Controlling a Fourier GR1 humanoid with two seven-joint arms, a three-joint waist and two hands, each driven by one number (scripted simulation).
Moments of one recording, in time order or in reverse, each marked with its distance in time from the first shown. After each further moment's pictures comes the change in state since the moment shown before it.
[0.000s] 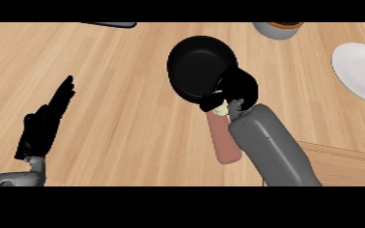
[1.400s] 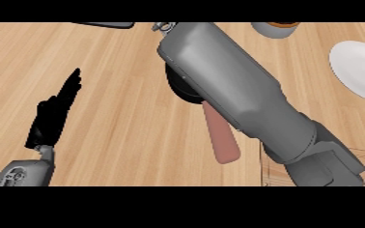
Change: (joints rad) left arm -0.075 -0.021 -0.013 0.047 -0.026 0.016 0.032; right arm -0.793 0.046 0.039 0.422 0.498 -0.188 0.165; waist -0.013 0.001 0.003
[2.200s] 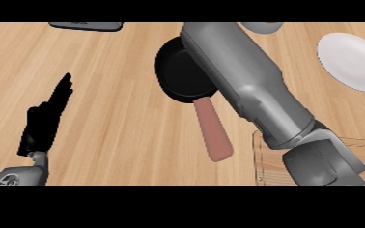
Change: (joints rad) left arm 0.044 0.000 0.037 -0.004 0.003 0.019 -0.022; right arm -0.023 0.002 -0.138 0.290 0.015 -0.187 -0.092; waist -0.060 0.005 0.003
